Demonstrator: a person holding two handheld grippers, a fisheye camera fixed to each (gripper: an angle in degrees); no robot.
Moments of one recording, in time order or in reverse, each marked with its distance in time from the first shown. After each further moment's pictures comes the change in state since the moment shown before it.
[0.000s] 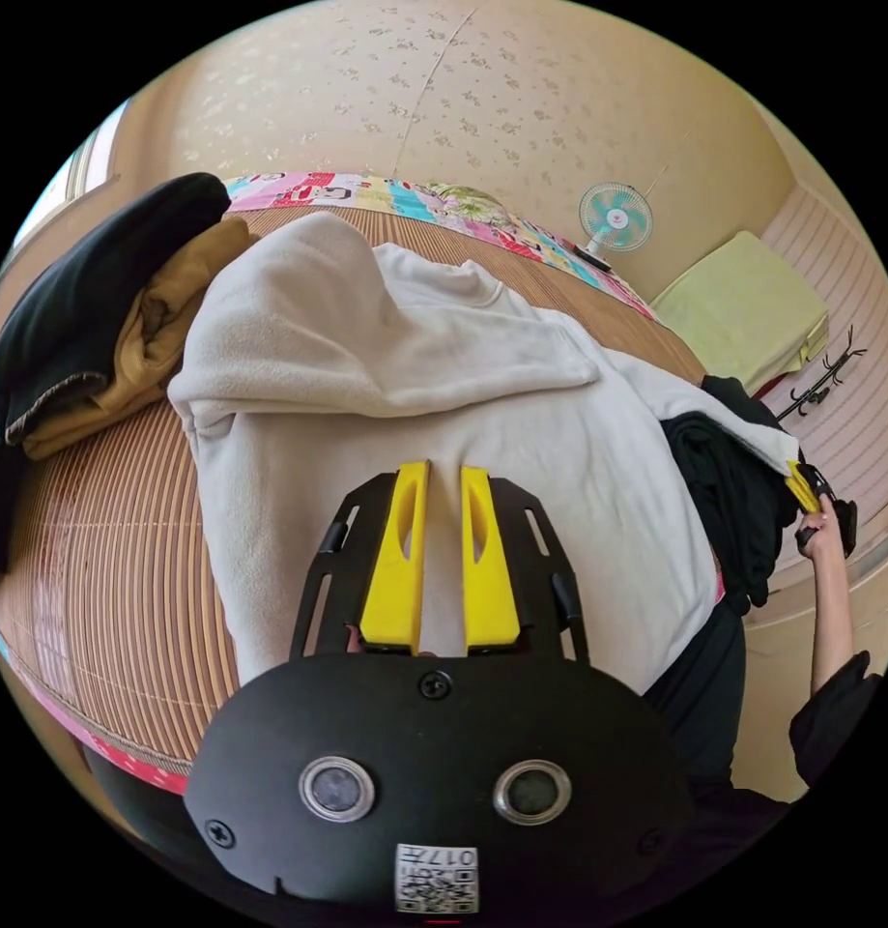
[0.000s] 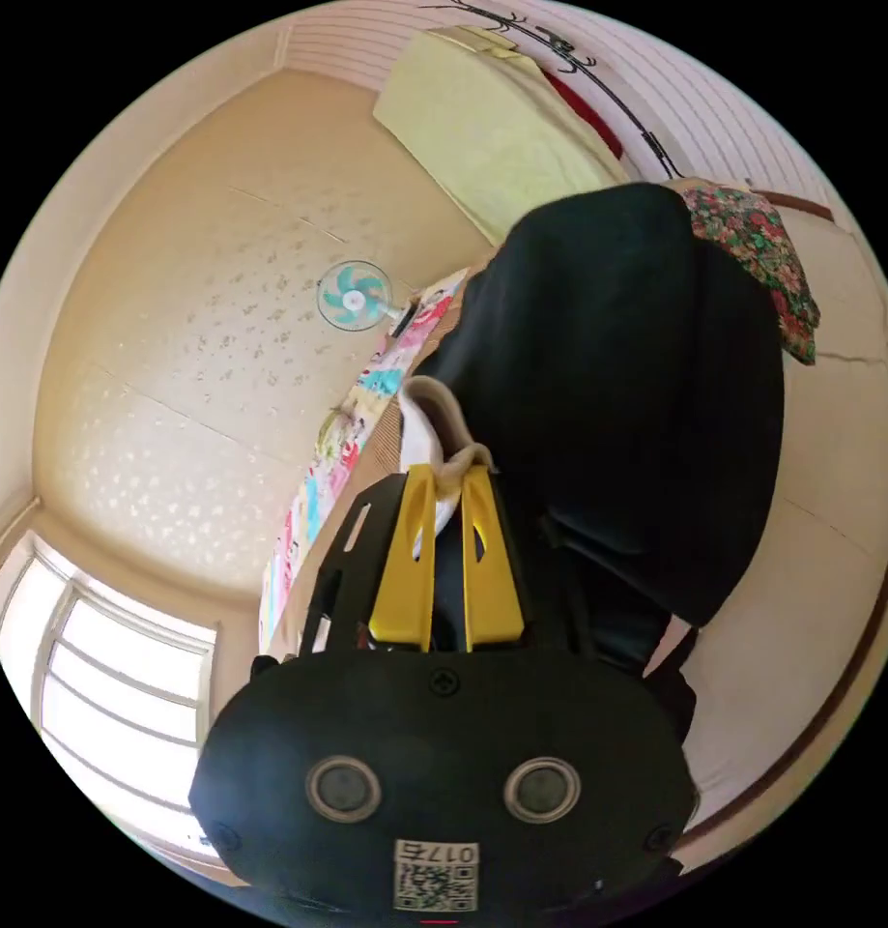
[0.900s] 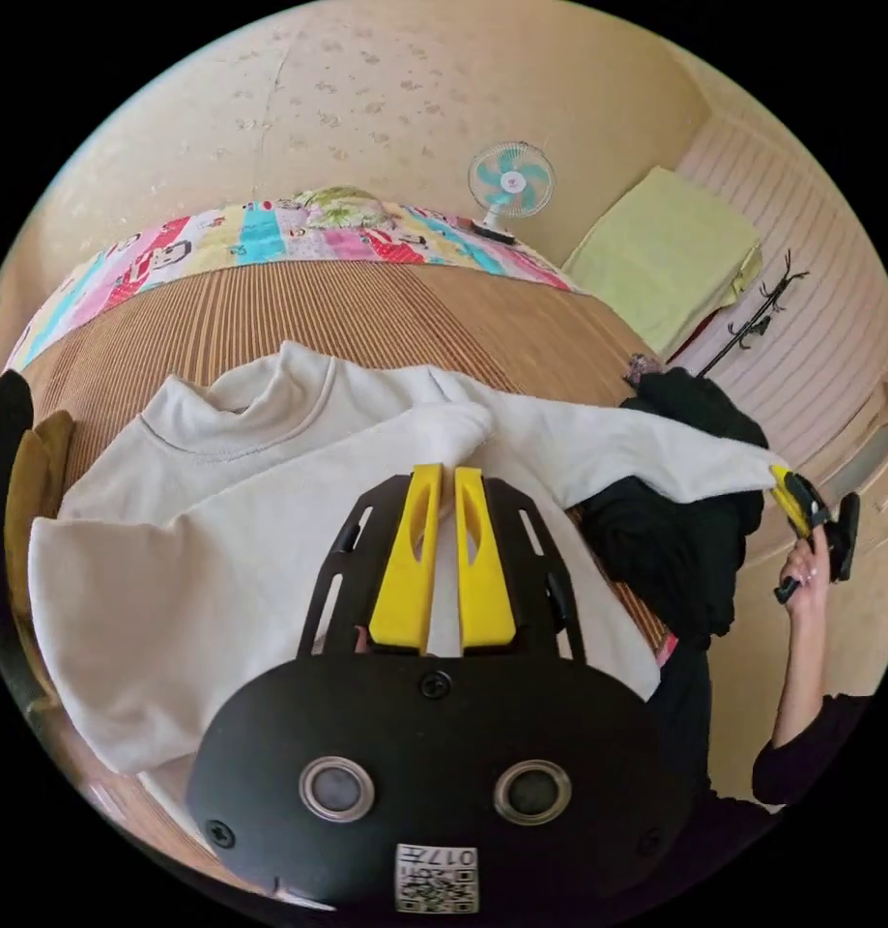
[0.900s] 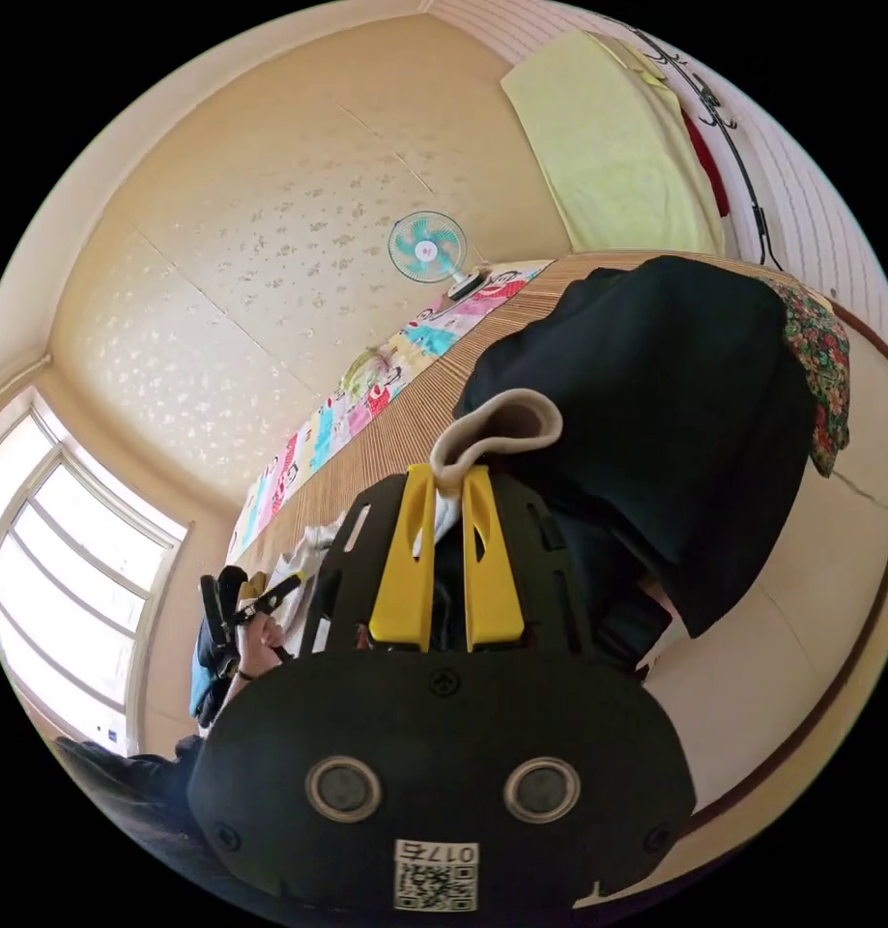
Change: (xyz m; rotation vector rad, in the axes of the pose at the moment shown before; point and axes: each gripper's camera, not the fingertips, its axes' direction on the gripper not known) left arm 0.070 -0.145 0.014 0.065 0.255 0.193; right arm -0.052 0.030 -0.001 -0.053 -0.012 -0.353
